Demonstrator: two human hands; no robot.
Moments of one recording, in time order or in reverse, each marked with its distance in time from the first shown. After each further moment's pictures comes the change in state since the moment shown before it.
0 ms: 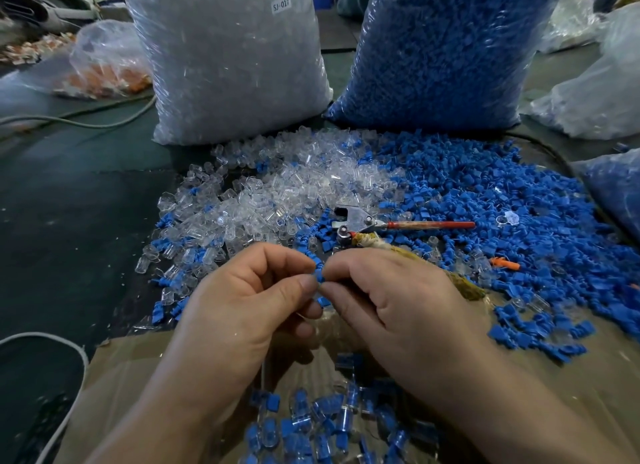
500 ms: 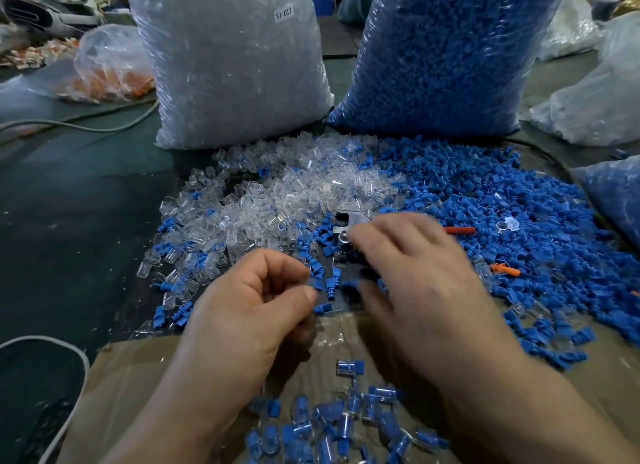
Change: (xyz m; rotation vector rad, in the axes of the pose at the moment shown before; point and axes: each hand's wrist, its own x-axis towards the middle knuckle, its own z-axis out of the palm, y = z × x) left_hand 0.006 -0.013 -0.004 0.216 0.103 0.070; right_hand 0.007 0.015 -0.007 -0.428 -0.036 0.121
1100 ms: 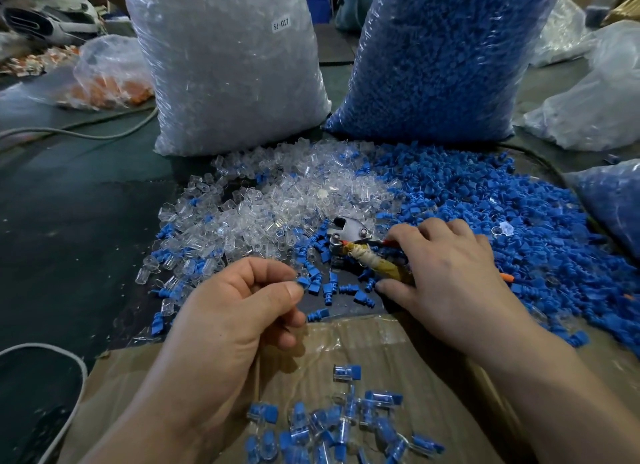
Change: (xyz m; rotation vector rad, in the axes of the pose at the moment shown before) left_hand 0.004 0.013 -0.005 -0.290 -0.079 -0.187; right_hand 0.020 0.038 -0.001 -0.178 -0.181 0.199
